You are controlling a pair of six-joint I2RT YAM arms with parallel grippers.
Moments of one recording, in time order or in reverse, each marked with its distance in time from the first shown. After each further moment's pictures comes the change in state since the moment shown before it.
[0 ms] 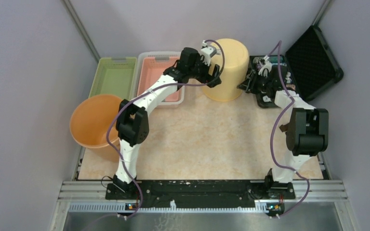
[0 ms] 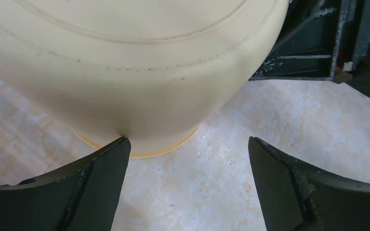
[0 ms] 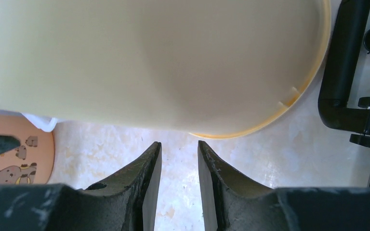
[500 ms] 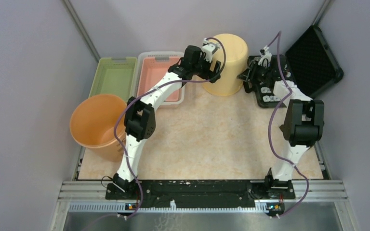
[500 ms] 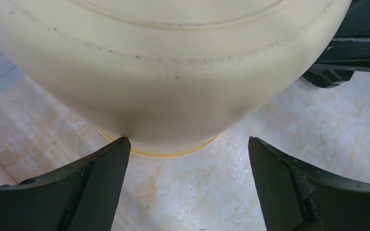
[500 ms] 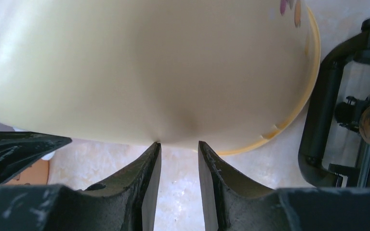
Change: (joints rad) left arm 0.008 0.170 0.203 -0.034 -0.127 0.026; right arm 0.000 0.117 0.208 -0.035 0.007 -0.018
